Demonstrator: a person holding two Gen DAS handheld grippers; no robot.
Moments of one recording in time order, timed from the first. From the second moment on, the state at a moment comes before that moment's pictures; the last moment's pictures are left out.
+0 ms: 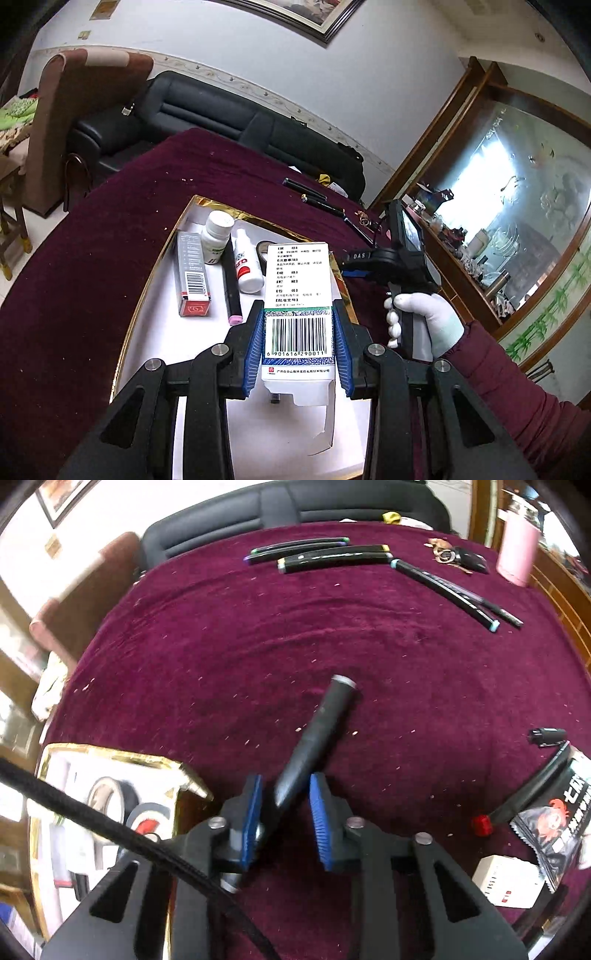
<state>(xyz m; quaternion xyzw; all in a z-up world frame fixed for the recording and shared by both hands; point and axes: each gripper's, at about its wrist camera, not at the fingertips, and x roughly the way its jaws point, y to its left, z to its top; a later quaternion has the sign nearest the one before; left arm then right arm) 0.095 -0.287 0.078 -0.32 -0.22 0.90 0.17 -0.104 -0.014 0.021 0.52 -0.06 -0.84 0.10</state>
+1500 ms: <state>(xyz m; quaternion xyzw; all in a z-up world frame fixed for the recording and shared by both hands) 0.119 -0.304 0.052 -0.34 -0.26 0.90 0.13 -0.057 0.035 0.058 0.47 -0.19 -0.84 0.21</state>
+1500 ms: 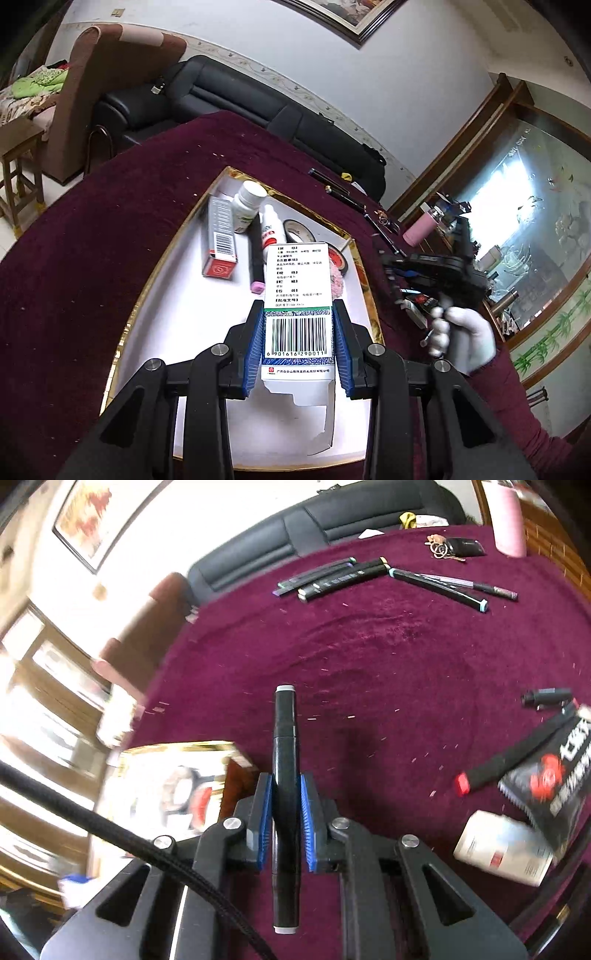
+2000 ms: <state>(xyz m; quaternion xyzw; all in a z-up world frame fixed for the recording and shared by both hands) 0.053 -0.308 0.057 -0.41 -0.10 0.91 0.03 -0.009 -0.073 0.054 0.51 -0.24 -0.74 0.36</state>
